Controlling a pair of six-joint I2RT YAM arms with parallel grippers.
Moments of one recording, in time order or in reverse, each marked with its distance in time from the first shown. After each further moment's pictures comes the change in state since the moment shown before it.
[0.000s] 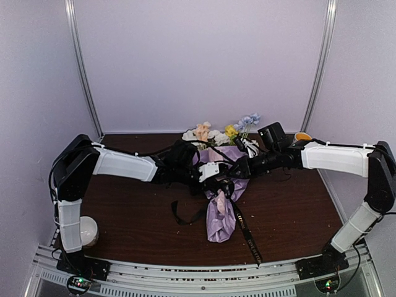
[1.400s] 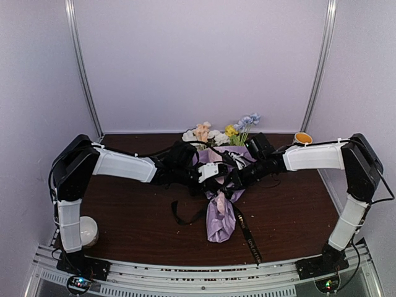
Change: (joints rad) left arm 0.000 -0.004 -0.019 0.021 -0.001 -0.008; right arm 0.032 0.203 0.042 -0.005 -0.066 -0.077
